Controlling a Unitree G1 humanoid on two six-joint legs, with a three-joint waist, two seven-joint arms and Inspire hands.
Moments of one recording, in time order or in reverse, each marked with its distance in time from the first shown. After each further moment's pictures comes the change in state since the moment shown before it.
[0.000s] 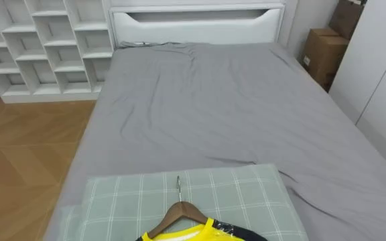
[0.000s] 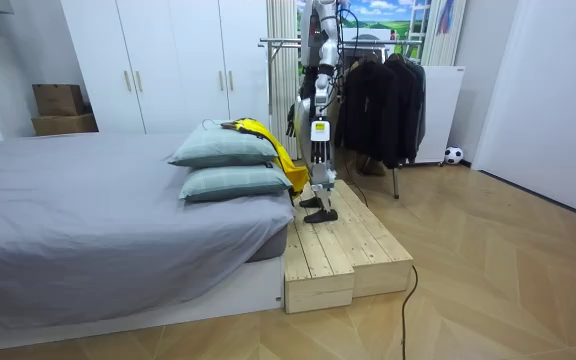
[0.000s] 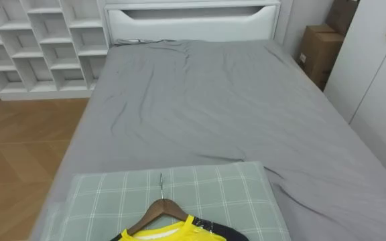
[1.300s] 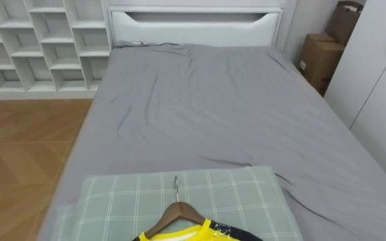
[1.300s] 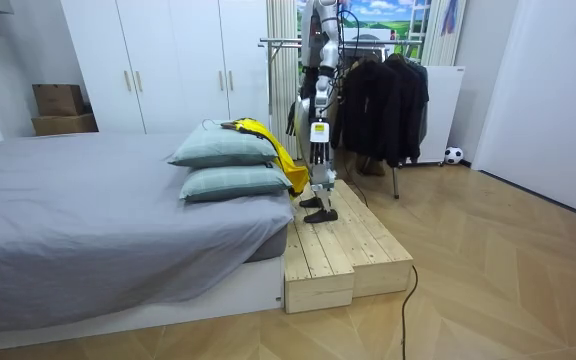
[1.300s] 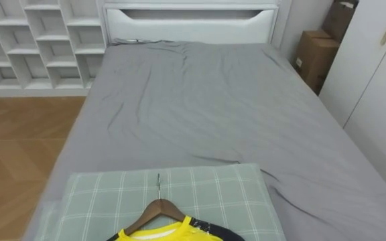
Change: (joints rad) left arm 0.015 0.002 0.000 -0.007 -0.001 -0.004 0.034; right arm 0.003 -0.002 0.053 0.002 0.002 -0.002 -0.008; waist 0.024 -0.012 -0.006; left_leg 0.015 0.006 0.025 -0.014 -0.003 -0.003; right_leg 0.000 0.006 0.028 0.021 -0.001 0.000
